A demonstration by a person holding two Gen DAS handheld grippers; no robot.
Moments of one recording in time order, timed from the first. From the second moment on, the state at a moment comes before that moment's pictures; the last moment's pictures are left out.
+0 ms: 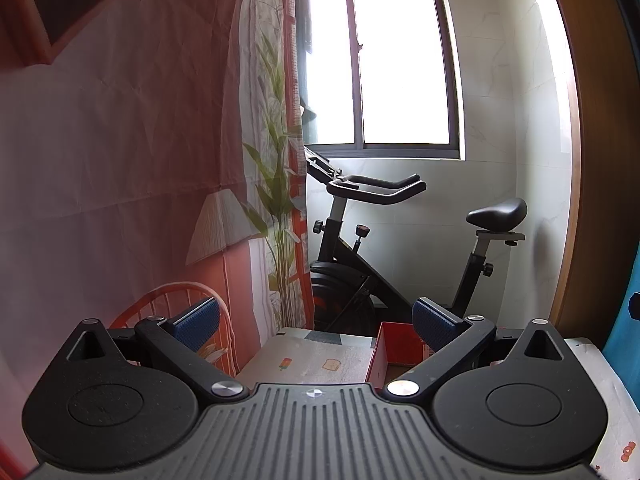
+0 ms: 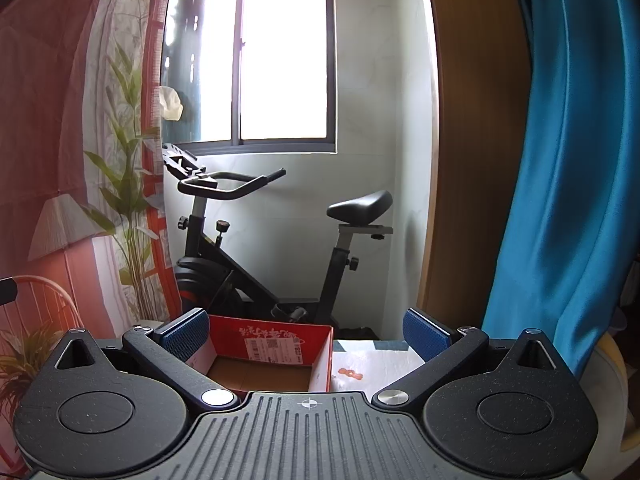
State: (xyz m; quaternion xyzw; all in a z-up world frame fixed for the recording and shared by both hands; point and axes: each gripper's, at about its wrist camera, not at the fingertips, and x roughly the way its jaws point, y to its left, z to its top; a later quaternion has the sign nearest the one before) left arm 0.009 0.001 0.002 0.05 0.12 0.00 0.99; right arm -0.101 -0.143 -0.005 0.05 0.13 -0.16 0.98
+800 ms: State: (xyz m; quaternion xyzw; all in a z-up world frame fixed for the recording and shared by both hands) left arm 0.007 0.002 0.000 0.04 0.12 0.01 0.99; right arm -0.102 -0.143 -0.003 0.06 0.14 -0.16 0.98
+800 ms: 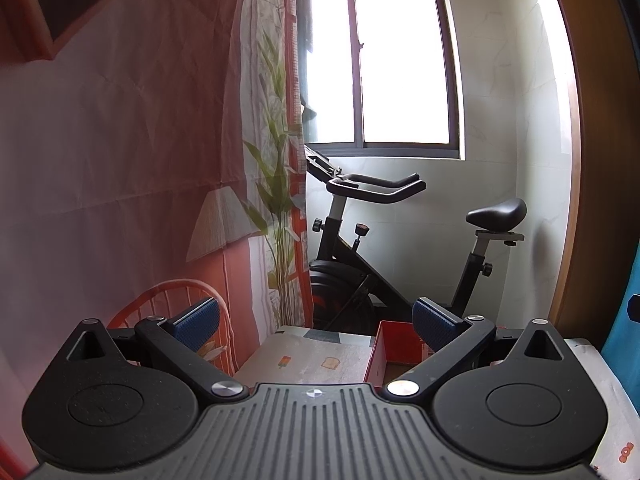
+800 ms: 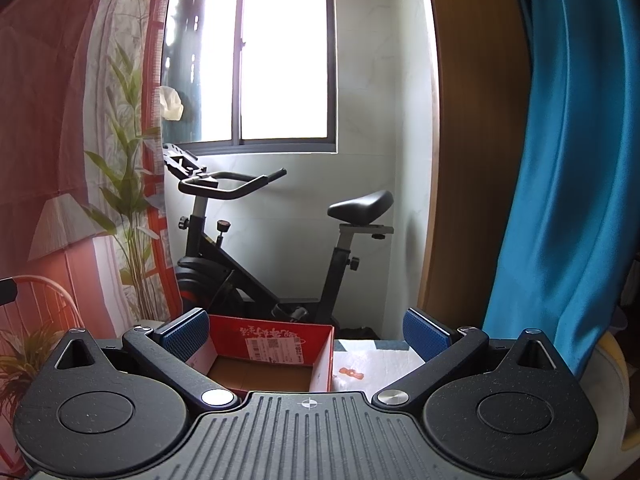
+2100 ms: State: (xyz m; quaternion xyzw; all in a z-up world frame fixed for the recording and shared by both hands) left arm 0.009 0.002 -0.001 0.04 0.13 0.00 0.99; right arm -0.110 -0.144 0.003 0.07 0.12 -0.14 0.98
